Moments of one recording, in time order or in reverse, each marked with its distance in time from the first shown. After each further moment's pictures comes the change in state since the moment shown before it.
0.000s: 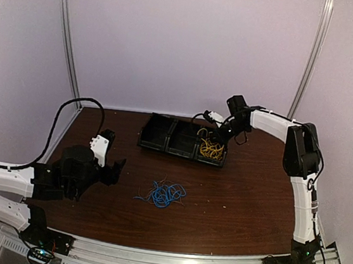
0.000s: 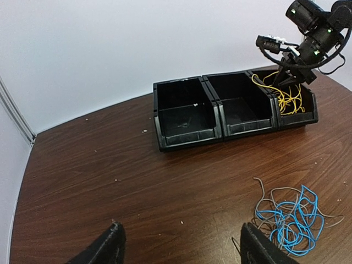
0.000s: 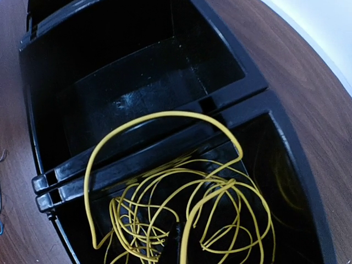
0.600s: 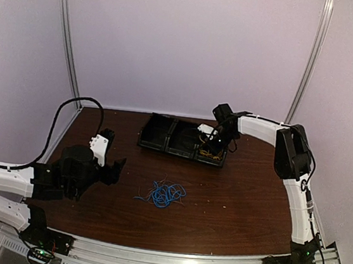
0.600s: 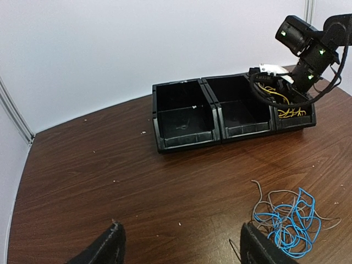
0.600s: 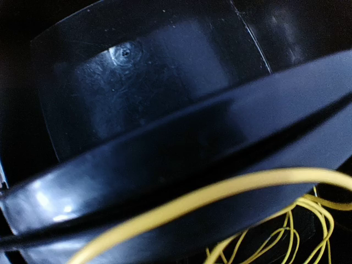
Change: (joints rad) left arm 0.000 -0.001 0.000 0.008 0.004 -0.009; right arm 0.088 0.066 0.010 -0.071 0.192 -0.031
